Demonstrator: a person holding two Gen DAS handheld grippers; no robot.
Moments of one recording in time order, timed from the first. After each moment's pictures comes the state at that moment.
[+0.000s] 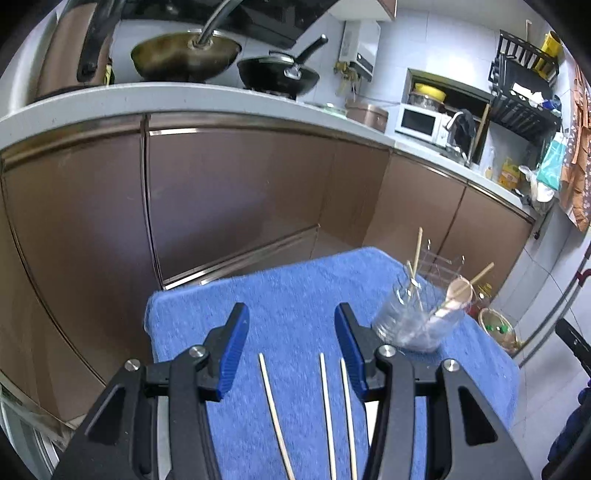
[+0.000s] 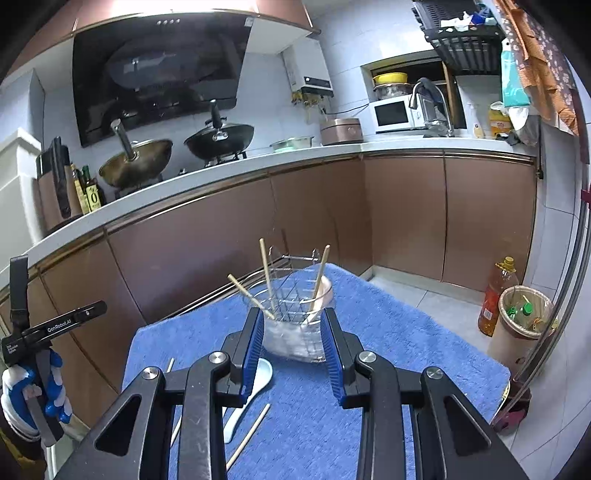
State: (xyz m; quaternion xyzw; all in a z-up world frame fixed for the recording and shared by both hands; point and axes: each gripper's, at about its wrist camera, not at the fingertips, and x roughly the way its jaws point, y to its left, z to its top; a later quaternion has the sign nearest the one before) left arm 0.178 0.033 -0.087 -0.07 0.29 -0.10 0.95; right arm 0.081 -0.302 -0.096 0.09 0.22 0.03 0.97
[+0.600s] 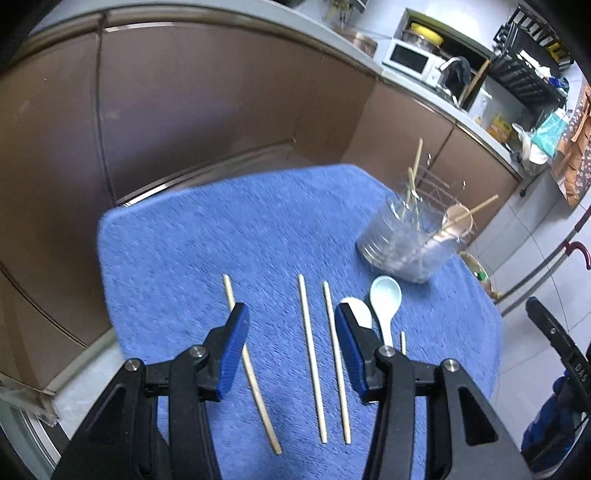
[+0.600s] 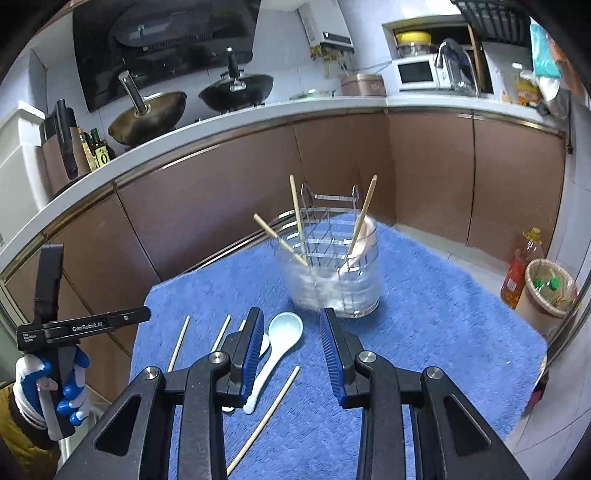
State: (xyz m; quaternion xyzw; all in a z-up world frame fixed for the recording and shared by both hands) left arm 0.215 0.015 -0.153 -0.08 0.43 -0.17 0.88; right arm 0.107 -0.276 -0.136 0.09 0.30 0.08 0.95
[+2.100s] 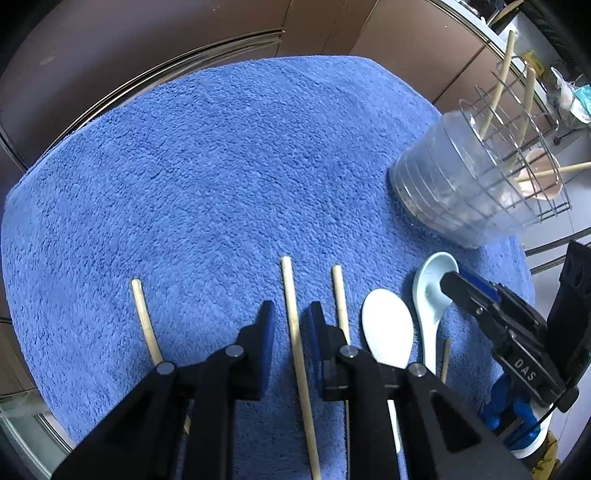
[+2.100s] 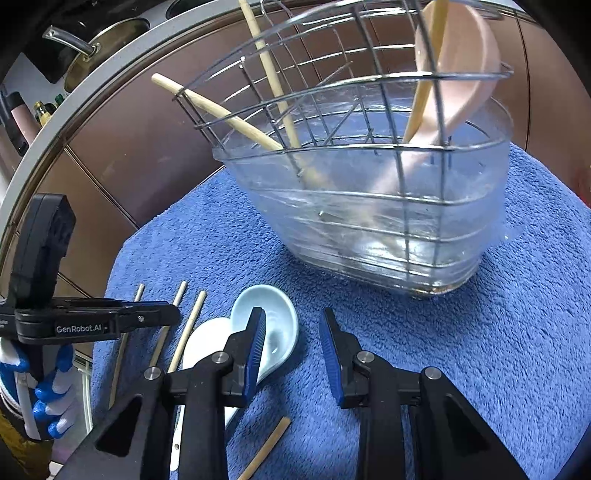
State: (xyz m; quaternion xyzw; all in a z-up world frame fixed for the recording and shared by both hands) left arm 0.347 -0.068 -0.253 -0.03 0.59 -0.19 0.78; right arm 0.256 -0.271 -0.261 0.14 0.45 0.15 0.87
